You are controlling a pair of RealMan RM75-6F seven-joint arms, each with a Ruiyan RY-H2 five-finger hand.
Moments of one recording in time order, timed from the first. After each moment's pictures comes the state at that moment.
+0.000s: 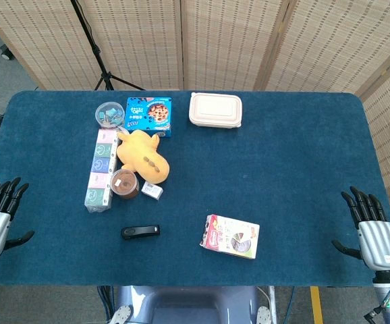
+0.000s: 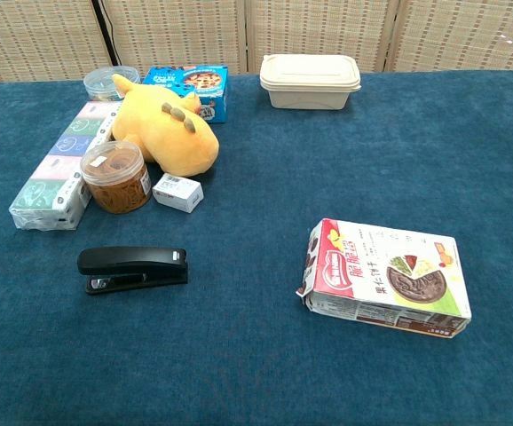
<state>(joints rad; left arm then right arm) -0.13 -1.15 -0.02 -1.51 1.57 1.49 0.03 0.09 -1.14 0.06 -1.60 -1.54 1.49 0.01</state>
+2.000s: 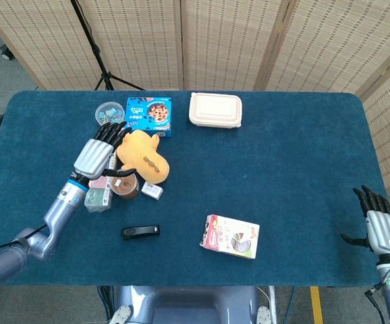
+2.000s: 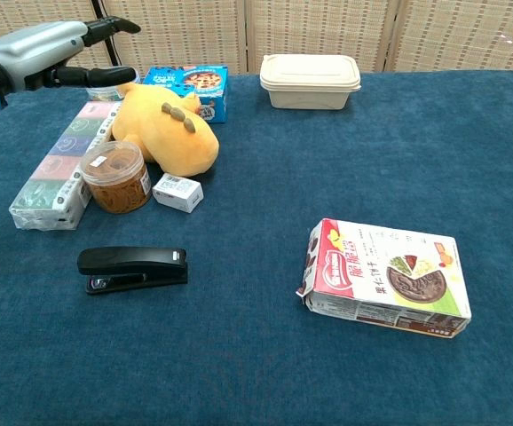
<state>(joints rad) -0.75 -1.63 -0.22 -0.91 1.52 1.02 -0.25 0.17 -1.19 0.12 -1.46 -1.29 1.24 0.08</state>
